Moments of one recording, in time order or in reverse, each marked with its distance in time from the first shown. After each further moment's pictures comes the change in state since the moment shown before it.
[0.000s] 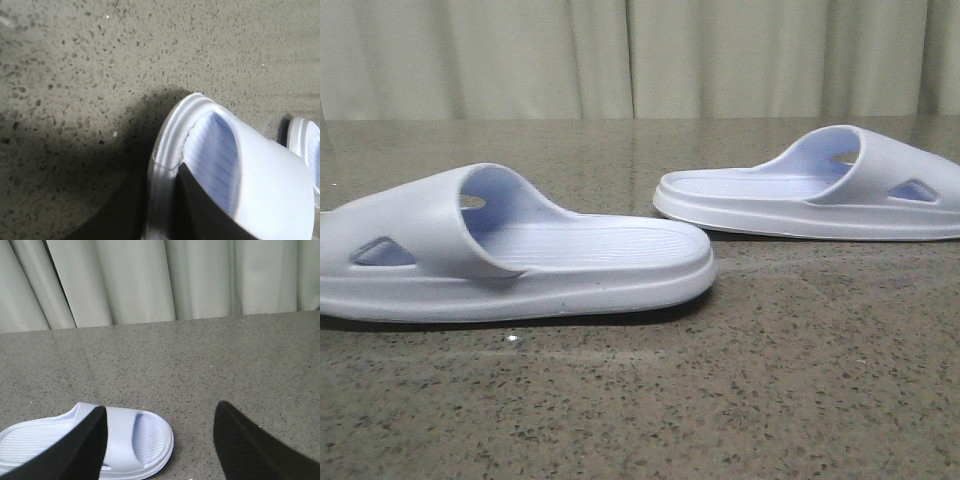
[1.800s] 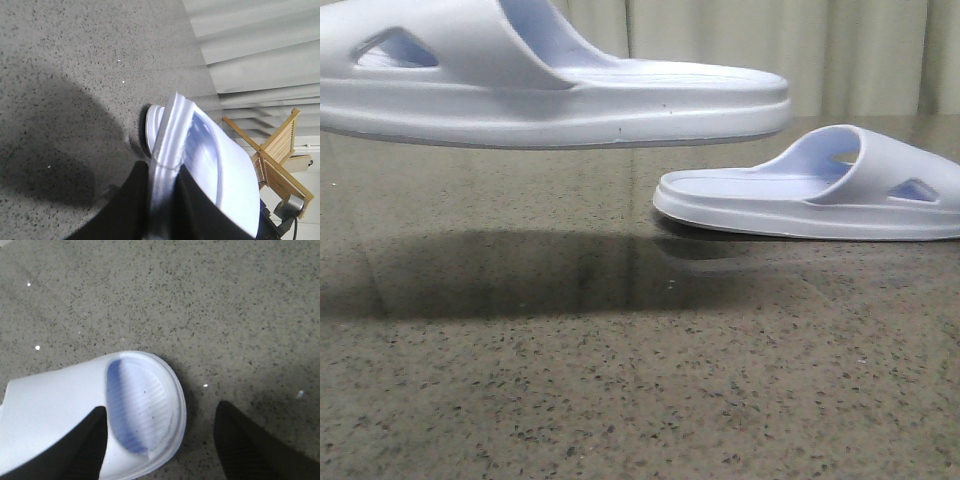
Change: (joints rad) left arm 0.000 -0.264 0.002 -0.337 0.085 0.115; right arm 0.000 0.602 -0.033 0.155 -0.151 0.218
